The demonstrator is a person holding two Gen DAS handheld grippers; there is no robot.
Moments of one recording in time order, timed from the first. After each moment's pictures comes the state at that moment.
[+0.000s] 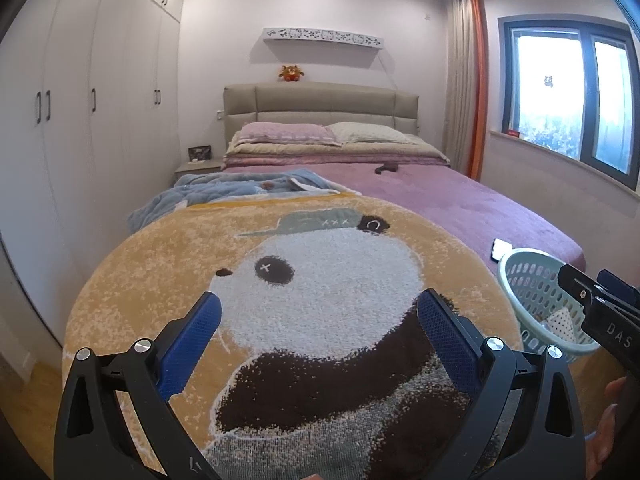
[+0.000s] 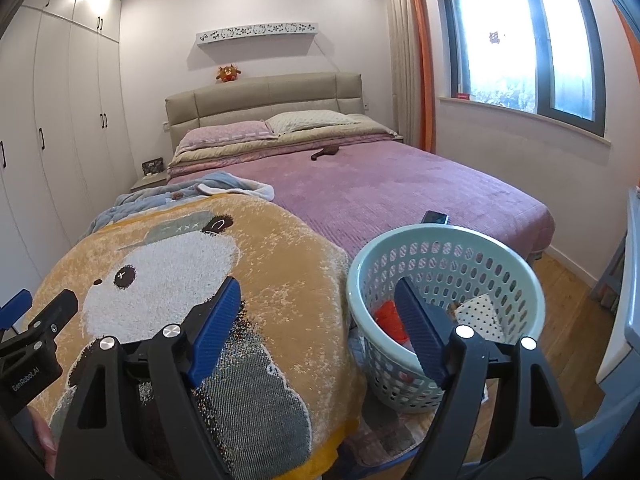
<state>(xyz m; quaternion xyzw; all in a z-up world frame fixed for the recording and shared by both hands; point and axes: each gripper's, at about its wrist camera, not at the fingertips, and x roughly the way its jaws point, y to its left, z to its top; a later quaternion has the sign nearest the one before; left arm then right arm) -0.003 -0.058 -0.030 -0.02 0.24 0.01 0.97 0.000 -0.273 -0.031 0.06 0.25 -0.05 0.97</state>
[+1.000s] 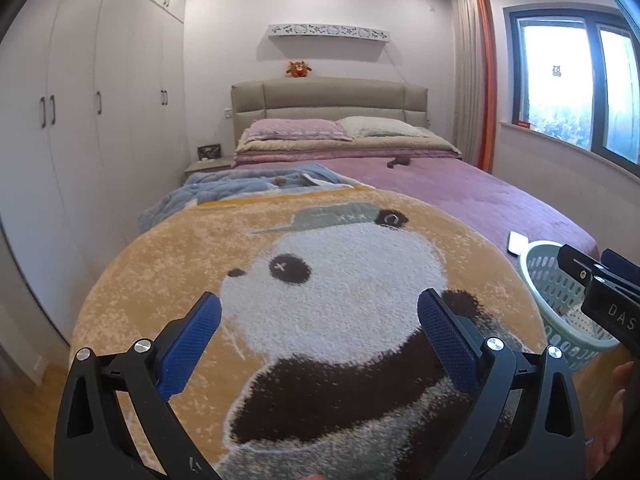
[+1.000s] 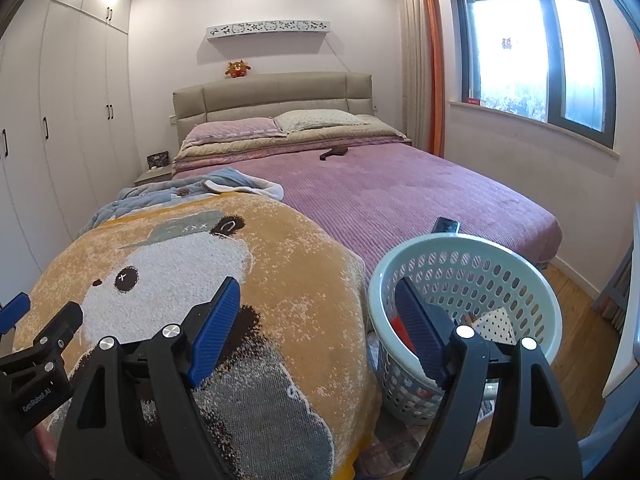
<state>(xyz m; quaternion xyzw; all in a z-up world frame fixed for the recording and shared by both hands) 0.006 -0.052 -0.033 0.00 0.24 0.03 0.97 0.023 -0.254 -0.029 0.04 0.25 -0.04 0.97</state>
